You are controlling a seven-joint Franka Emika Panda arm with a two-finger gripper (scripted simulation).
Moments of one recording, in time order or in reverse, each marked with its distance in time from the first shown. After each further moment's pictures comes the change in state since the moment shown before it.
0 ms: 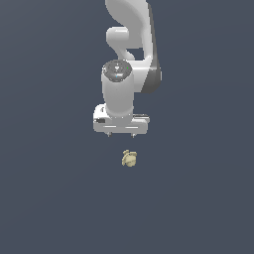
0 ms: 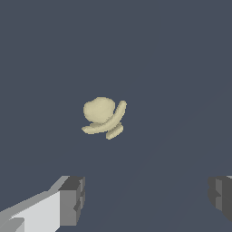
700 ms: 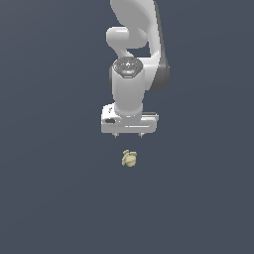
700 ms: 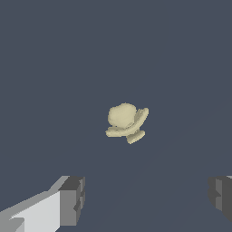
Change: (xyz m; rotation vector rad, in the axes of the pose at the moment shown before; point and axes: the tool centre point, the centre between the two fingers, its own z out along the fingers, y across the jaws) arm 0.006 -0.031 -0.009 0.019 0.025 -0.068
